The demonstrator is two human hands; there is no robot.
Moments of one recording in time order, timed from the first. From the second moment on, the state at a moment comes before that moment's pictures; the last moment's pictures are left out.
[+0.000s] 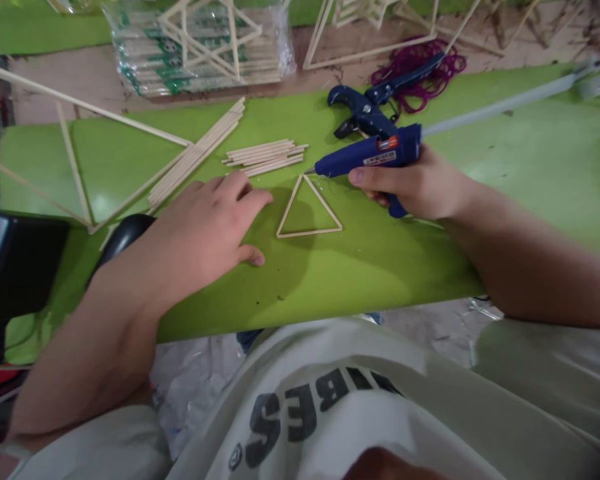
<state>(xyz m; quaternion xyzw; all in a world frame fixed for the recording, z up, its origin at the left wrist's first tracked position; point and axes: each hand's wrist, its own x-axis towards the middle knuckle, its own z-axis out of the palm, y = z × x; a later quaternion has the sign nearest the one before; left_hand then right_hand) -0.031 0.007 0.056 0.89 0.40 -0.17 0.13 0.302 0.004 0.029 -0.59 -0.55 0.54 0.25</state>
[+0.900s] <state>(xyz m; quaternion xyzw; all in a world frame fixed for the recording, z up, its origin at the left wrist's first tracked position) -0.033 0.007 0.052 0.89 0.40 -0.16 0.13 0.303 0.003 0.027 -0.60 -0.56 0.52 0.26</state>
